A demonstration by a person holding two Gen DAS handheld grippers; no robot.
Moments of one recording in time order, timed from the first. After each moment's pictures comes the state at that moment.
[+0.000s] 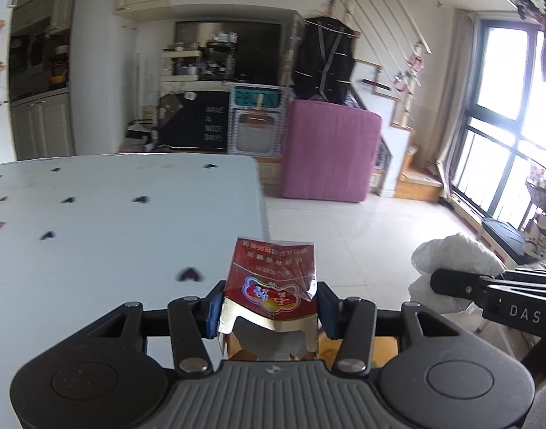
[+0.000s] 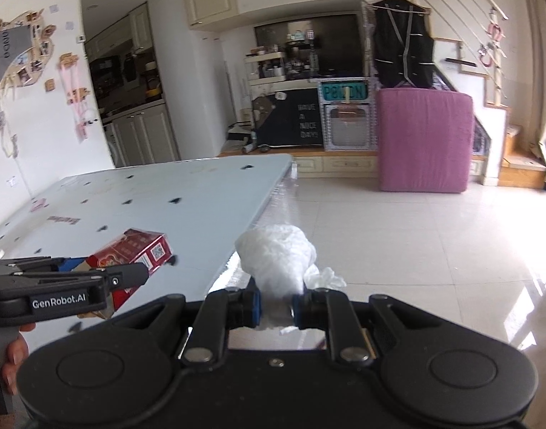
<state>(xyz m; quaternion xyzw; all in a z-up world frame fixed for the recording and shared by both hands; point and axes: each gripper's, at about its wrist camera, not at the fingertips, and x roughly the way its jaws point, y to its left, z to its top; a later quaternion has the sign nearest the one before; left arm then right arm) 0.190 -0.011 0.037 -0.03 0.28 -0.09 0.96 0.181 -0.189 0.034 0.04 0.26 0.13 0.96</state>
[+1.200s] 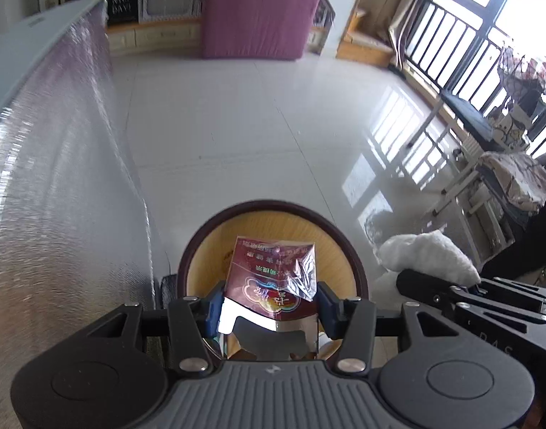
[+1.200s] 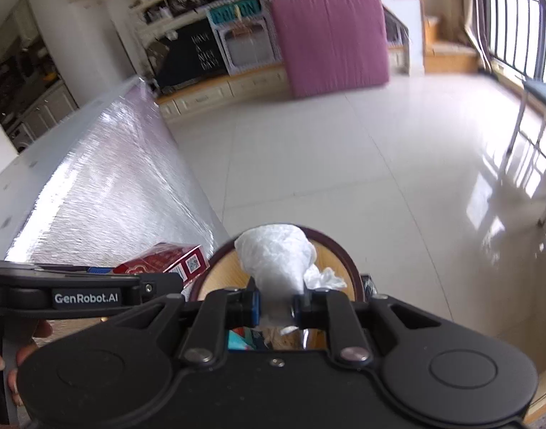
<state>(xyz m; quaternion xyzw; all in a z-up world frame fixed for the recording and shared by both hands) 0.328 -0.159 -0.123 0.01 0.50 -0.20 0.84 0.253 -0.304 -0.111 0.13 0.40 0.01 0.91</state>
